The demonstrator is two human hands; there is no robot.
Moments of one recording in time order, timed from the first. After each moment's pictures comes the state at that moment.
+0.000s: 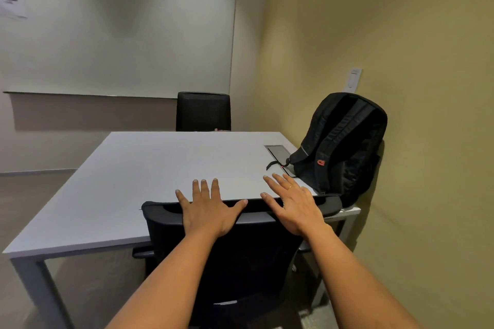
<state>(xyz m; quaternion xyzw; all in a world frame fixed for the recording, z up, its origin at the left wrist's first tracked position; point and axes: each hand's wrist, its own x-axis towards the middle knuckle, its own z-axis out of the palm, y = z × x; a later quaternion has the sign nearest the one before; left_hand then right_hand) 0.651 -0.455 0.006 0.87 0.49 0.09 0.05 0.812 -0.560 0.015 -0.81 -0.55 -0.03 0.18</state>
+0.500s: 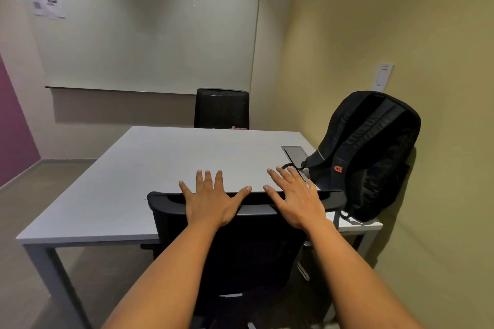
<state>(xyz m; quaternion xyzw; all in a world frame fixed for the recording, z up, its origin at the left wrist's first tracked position) 0.705 -0.435 0.011 0.84 0.53 0.11 0.05 0.874 -0.523 0.013 -0.79 -0.58 -0.04 0.19</state>
